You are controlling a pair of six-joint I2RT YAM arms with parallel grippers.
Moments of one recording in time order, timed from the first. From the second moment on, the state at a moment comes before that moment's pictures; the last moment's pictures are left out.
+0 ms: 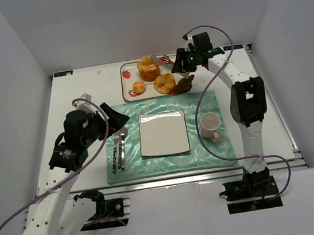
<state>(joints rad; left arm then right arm) -0.34 0.82 0.89 -0.51 0.18 -0.73 0.26 2.20 1.96 -0.47 -0.45 0.28</state>
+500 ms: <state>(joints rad) -0.34 0.83 0.91 -0.52 0.18 -0.73 0.29 2.23 1.99 -0.45 -0.43 0.29</state>
